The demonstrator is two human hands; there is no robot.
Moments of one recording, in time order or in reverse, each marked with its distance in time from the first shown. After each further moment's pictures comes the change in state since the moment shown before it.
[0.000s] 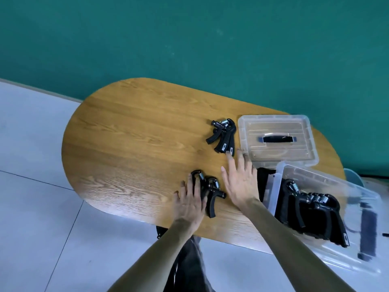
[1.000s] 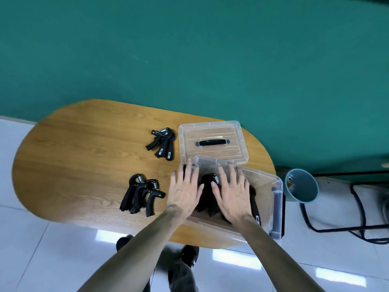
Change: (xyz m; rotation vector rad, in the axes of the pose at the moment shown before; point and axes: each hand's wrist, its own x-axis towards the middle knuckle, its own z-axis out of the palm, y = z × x) left_hand -0.012 0.238 -0.038 0.222 0.273 0.146; right_hand -0.106 0.227 -0.027 0.076 0.147 0.024
